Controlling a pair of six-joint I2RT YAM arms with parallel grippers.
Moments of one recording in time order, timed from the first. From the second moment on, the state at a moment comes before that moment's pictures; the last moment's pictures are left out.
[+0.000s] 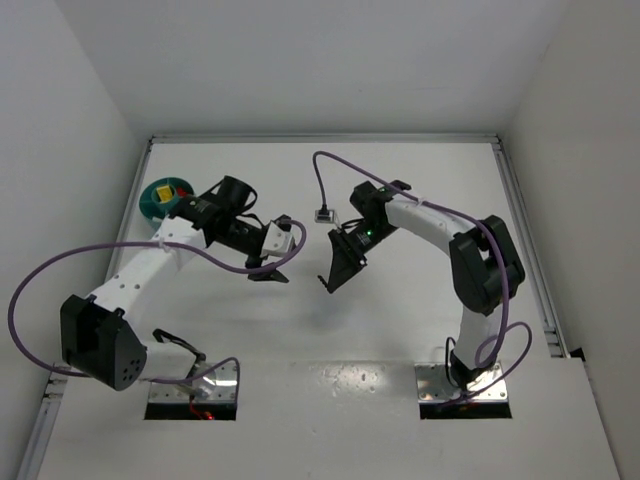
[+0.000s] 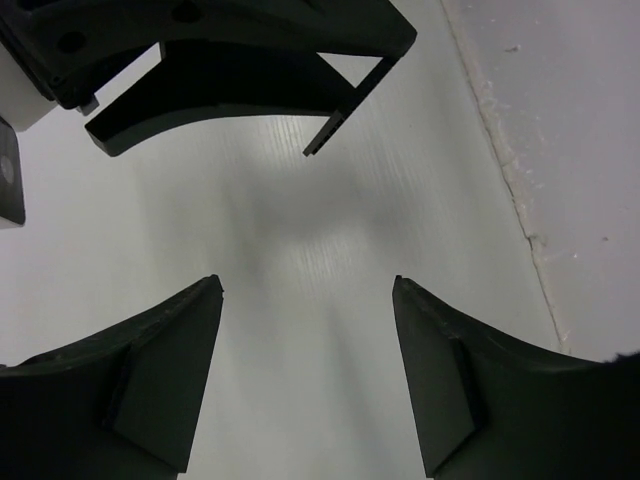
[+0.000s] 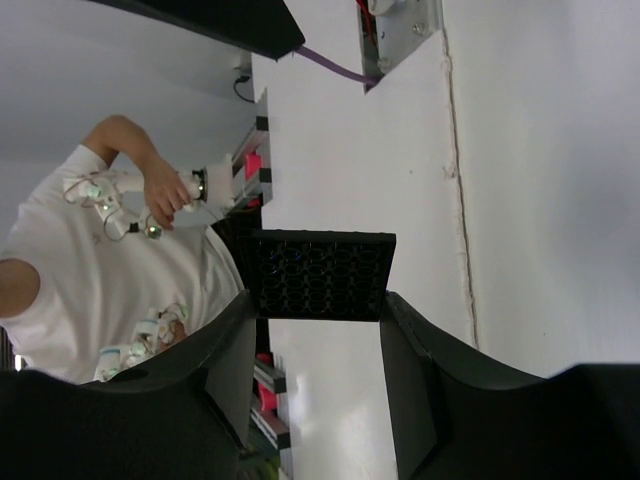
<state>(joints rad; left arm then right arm) -0.40 1.32 1.17 -0.98 0.95 1.25 0.53 1.87 1.34 -1.09 -1.28 -0.38</state>
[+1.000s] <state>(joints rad) -0.55 1.32 1.18 -1.00 0.98 1.22 0.60 2.03 1.53 -1.27 -1.27 -0.51</state>
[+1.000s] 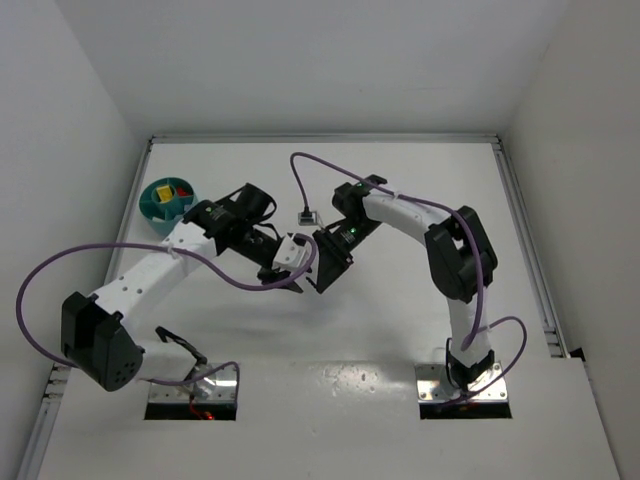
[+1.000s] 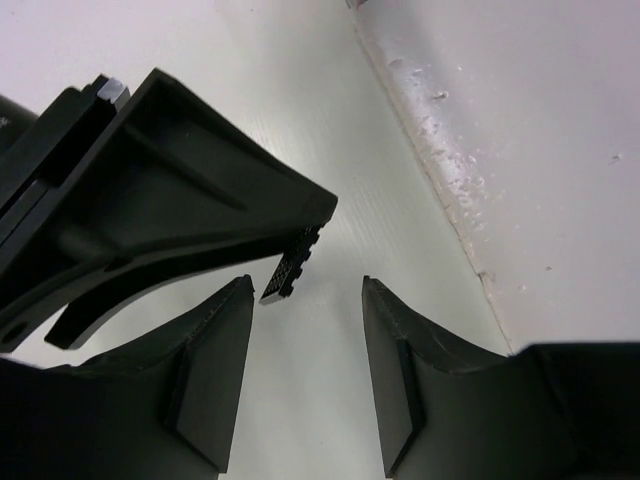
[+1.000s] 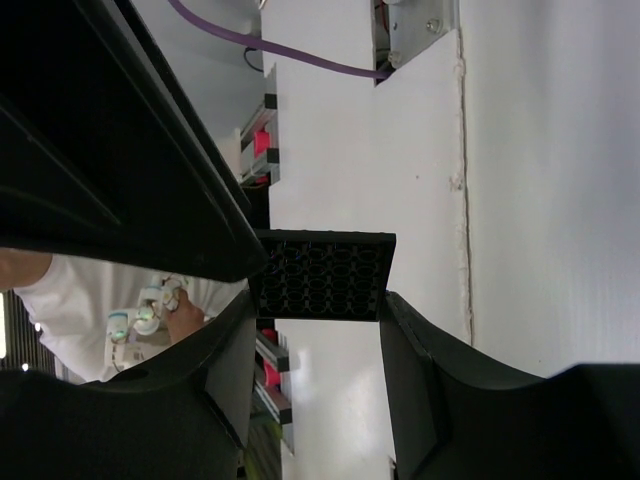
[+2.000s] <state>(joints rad) -0.67 1.34 1.18 -0.96 0.86 1.15 0.62 2.04 1.54 -1.29 -1.26 -0.53</state>
